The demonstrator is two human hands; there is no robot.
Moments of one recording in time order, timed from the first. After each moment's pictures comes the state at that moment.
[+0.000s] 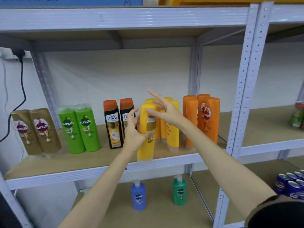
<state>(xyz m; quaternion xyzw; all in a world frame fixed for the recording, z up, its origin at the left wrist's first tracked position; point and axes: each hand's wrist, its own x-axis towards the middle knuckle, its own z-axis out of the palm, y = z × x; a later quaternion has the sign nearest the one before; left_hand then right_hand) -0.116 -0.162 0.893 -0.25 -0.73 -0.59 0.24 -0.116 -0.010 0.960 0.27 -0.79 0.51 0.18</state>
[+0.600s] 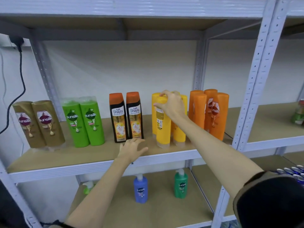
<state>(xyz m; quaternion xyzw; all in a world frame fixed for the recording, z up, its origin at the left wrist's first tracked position) -0.146 -0.217 0.823 -0.16 -0.97 -0.16 0.05 -0.152 -0.041 0.955 0.00 -0.90 0.29 0.34</state>
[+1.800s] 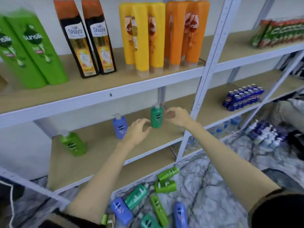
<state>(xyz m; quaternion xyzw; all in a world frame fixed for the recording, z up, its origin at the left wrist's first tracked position) -0.048 -0.191 0.663 -0.30 -0.90 -0.32 -0.06 0.004 -0.005 0.713 -0.17 -0.93 0.31 -0.02</state>
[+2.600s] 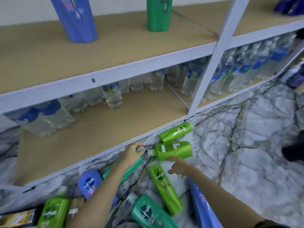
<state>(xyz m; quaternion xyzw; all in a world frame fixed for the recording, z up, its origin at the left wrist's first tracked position) -0.045 -0.200 -0.001 -0.13 -0.87 -0.37 -0.29 0.063 -0.014 -0.045 -0.28 -0.81 0.39 -0.34</state>
